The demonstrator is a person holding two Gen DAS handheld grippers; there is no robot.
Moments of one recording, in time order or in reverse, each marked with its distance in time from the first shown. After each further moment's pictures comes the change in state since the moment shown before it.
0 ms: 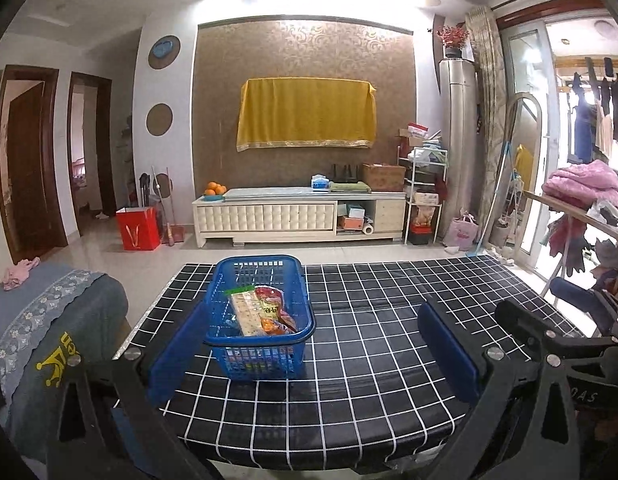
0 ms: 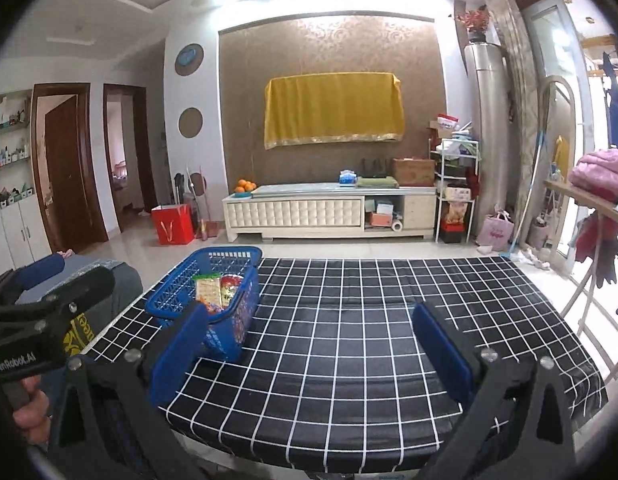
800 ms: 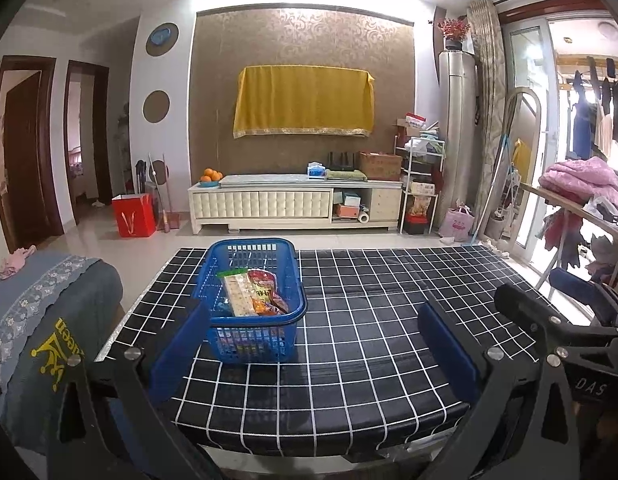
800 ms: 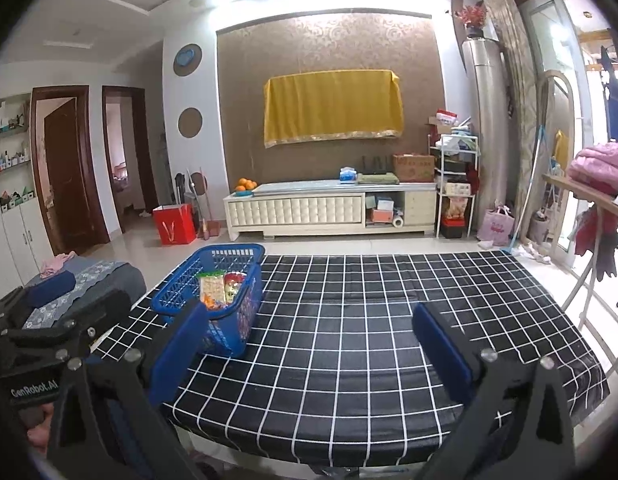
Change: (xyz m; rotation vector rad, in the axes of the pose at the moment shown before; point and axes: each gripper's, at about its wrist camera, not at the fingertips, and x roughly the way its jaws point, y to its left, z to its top) left arm -0.001 -0.004 -0.013 -0.021 0.043 -0.017; right arm -0.010 0.004 -0.007 0.013 0.006 0.000
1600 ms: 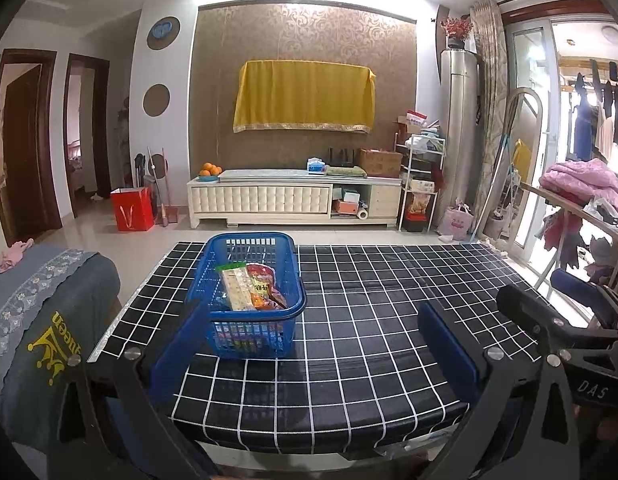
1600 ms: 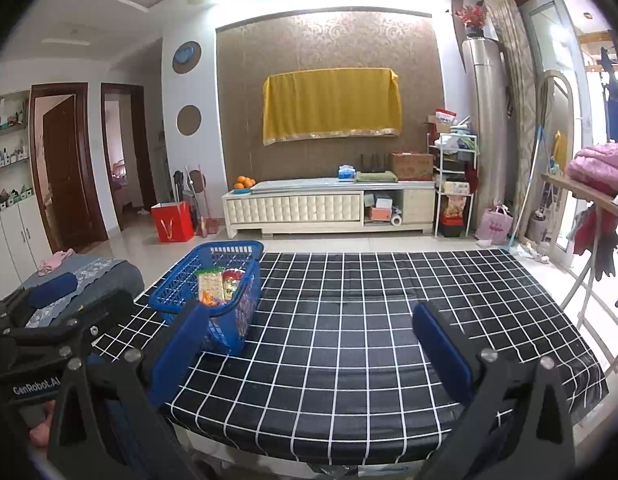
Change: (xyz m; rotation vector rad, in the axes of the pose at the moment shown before) left arm 0.005 0.002 -0.001 -0.012 0.019 -0.007; right arm -0.001 0.000 -0.001 0.002 0.011 -0.005
